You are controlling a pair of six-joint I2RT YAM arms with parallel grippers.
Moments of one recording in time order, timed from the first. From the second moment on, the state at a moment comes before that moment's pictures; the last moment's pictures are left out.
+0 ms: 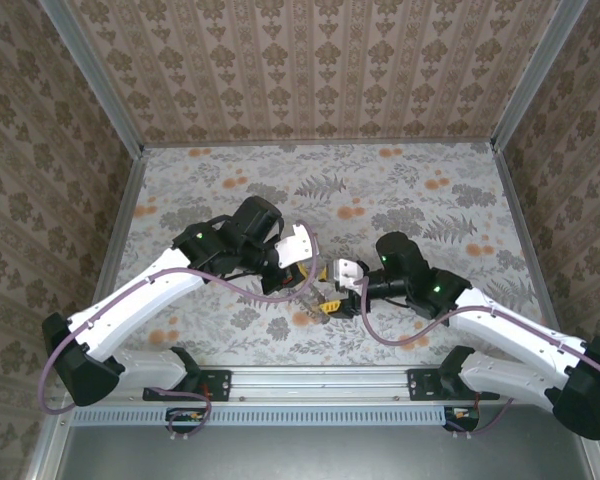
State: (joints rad) left arm -0.89 1.25 1.25 -0.92 0.40 0.38; right arm 0.74 1.01 0.71 -0.21 -0.59 -0.49
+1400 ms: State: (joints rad) left arm -0.88 1.23 1.23 -0.91 0.46 0.41; right arm 0.72 1.10 0.93 -0.42 -0.60 -0.70
